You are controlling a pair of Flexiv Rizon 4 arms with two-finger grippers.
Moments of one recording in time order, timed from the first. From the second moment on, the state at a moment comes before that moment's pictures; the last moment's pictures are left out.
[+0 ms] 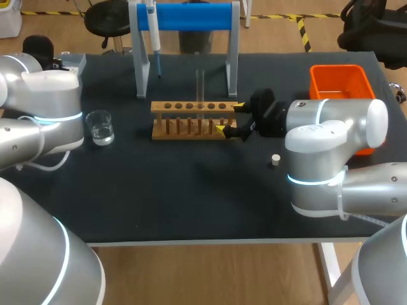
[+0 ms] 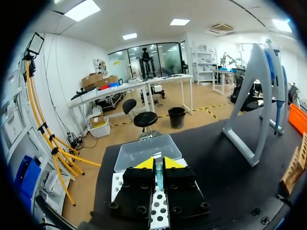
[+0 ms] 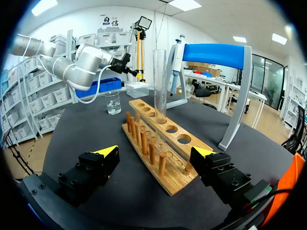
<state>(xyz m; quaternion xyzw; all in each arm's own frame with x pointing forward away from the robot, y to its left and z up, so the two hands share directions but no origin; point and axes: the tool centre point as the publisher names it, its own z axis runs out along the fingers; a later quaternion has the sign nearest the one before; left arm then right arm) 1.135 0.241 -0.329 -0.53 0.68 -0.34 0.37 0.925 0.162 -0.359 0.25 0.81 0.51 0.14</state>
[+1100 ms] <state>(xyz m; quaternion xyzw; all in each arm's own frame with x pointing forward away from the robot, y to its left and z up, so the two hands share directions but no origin) 1.124 0.218 -0.286 -0.49 0.69 -0.35 0.41 0.925 0.162 -0.359 0.25 0.81 0.51 0.14</state>
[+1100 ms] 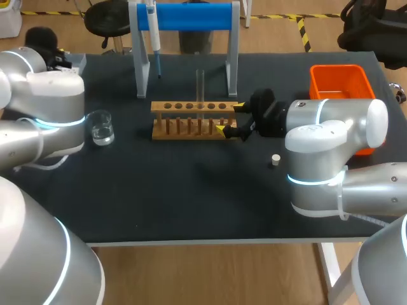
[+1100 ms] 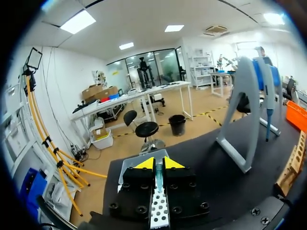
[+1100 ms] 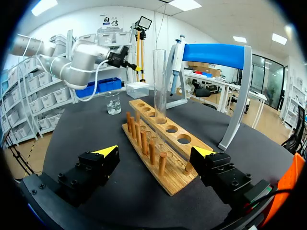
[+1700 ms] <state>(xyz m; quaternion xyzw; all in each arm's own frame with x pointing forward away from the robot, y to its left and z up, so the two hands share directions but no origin) 1.074 0.167 -0.234 -0.37 0.75 -0.41 0.36 0.925 0.162 -0.359 0.25 0.81 0.51 0.14</state>
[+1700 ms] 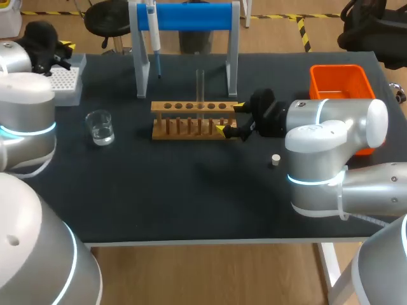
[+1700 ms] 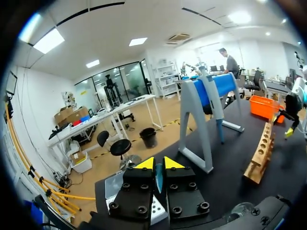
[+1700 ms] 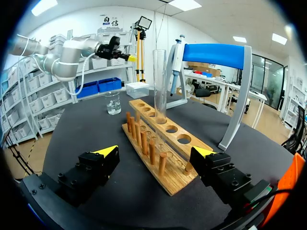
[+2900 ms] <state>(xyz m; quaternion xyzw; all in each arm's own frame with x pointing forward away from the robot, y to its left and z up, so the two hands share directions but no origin) 0.950 -0.001 -0.180 -0.09 0.88 -0.43 0.15 0.925 0.162 -0.359 0.25 0.81 0.51 0.14</state>
